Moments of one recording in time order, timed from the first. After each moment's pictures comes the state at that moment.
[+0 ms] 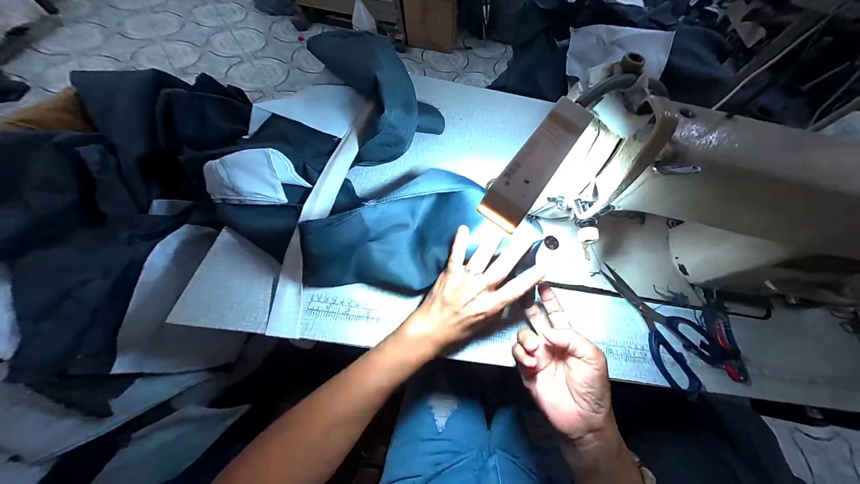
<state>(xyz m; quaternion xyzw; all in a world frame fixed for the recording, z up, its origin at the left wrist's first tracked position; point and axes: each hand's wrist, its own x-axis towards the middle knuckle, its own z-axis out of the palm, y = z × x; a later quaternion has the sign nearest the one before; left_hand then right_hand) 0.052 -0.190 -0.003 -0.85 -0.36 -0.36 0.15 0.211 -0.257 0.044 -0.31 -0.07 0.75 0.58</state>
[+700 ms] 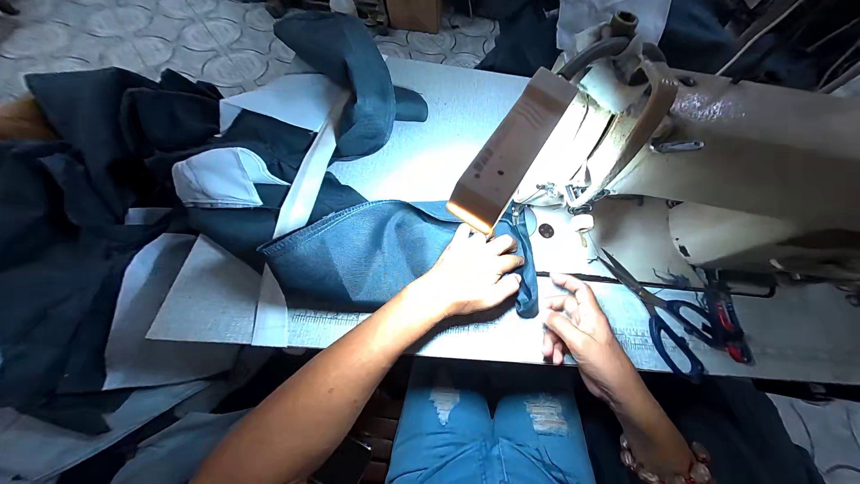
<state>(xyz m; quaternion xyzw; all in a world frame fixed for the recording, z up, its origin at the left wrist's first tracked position) 0.056 -0.149 0.011 -0.91 -0.35 -0.15 -0.14 0.252 -0.236 0.038 -0.58 -0.43 0.57 0.39</state>
